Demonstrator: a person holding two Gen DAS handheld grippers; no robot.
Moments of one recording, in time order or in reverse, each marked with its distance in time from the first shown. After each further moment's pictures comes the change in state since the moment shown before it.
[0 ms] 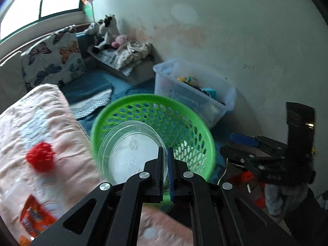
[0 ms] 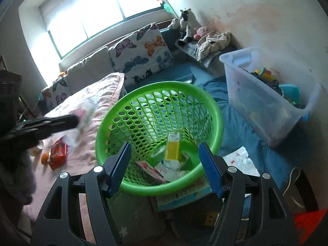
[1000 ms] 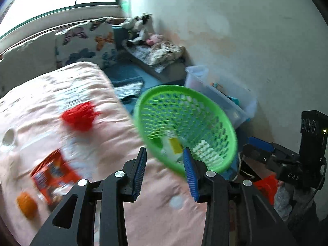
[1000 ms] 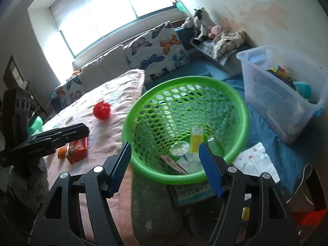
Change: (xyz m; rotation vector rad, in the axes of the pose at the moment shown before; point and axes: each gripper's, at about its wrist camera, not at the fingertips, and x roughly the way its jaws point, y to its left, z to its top) left arm -0.062 0.047 -0.059 -0.195 -0.056 0.158; right arm -0.001 0.049 -0.011 -0.049 0.014 0.105
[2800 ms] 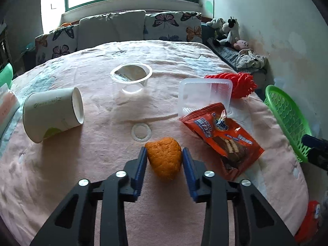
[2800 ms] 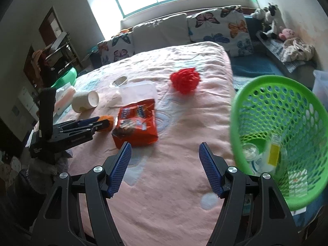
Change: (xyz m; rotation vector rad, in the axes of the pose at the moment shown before) left arm -0.045 0.173 -0.086 -0.249 -0.009 0.415; right arm 0.092 0.154 -0.007 -0.293 0.187 0.243
